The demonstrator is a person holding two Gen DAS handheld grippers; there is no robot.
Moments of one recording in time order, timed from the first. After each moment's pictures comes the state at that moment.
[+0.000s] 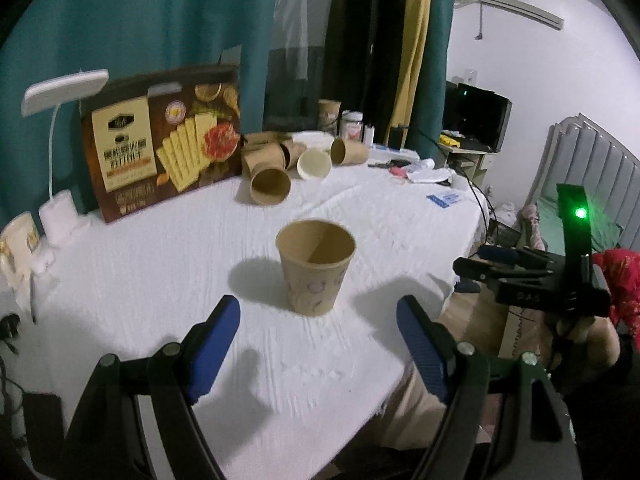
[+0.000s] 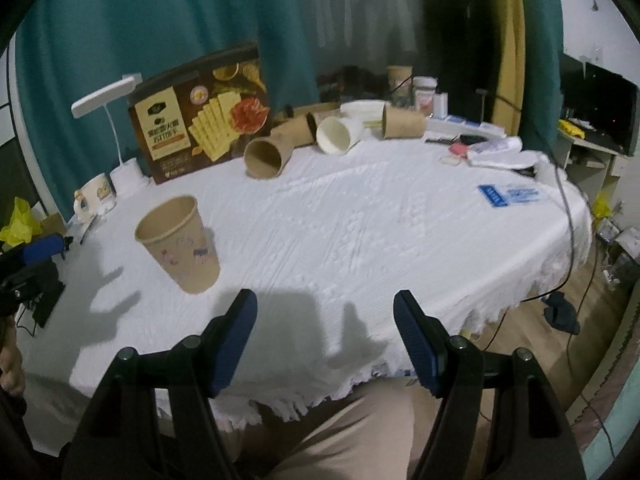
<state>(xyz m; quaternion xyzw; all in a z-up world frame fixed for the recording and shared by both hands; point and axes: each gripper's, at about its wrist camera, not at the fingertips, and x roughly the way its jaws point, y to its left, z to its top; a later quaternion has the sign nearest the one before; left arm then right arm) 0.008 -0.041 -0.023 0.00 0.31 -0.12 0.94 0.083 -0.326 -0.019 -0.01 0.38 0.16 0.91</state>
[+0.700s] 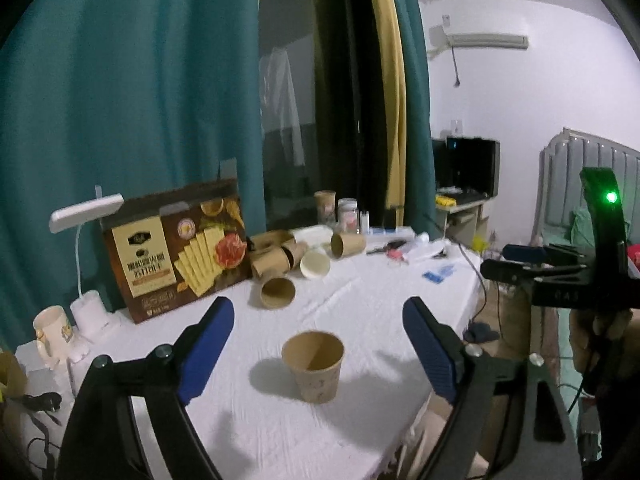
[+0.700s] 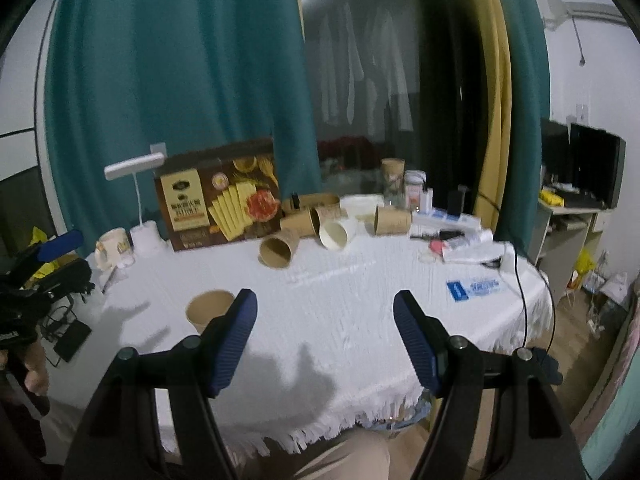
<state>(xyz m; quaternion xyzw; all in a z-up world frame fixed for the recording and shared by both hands) -0.026 -0.057 0.056 0.04 0.15 -0.11 0.98 0.034 -0.333 0.101 -0.02 0.26 0.17 0.95</state>
